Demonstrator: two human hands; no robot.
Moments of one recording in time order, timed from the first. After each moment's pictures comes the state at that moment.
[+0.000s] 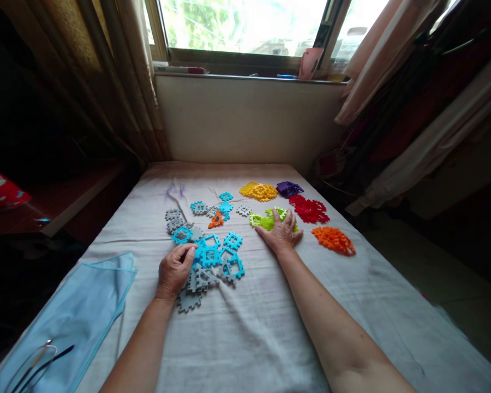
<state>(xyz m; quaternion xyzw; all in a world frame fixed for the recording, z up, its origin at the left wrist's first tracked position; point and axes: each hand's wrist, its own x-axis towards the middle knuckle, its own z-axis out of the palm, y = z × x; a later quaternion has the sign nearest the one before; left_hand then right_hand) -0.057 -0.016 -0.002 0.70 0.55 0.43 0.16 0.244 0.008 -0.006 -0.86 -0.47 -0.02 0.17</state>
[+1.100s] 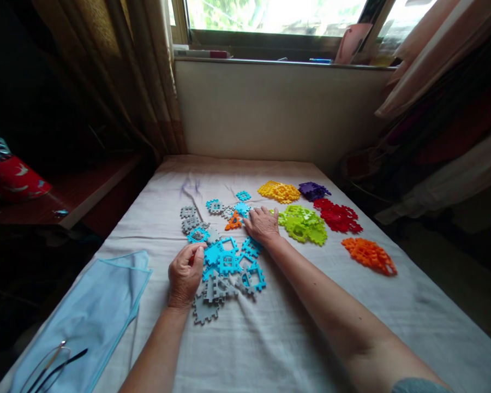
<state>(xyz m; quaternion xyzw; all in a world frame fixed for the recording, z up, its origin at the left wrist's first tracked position) -0.058 -0.017 -0.002 0.63 0.58 0.50 0.15 0.169 0.072 0.005 -0.68 -0.72 -0.01 0.09</state>
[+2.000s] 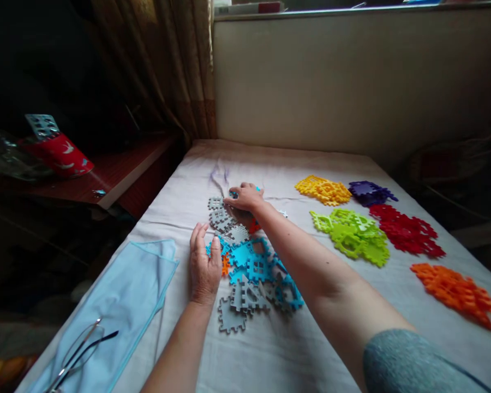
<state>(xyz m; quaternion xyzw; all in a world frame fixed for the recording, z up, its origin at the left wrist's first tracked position) -0.071 -0.003 -0.025 0.58 0.62 0.53 0.06 0.056 0.183 0.020 -0.61 -0.78 0.14 0.07</state>
